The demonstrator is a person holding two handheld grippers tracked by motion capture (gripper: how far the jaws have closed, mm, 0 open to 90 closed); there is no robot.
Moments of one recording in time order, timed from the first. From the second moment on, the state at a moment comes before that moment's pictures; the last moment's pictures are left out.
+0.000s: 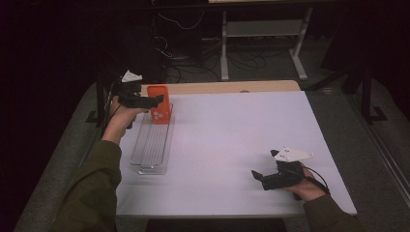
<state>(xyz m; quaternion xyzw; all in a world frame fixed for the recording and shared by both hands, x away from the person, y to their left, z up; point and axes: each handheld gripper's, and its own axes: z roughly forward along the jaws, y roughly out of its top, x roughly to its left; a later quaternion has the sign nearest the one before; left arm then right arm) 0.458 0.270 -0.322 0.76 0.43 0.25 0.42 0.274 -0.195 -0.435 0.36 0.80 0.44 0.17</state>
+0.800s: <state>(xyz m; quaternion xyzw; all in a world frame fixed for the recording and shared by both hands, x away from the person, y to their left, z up) 0.395 0.251 -0.326 0.79 0.35 0.18 0.47 0.277 -0.196 -0.432 0.36 0.80 0.45 0.17</state>
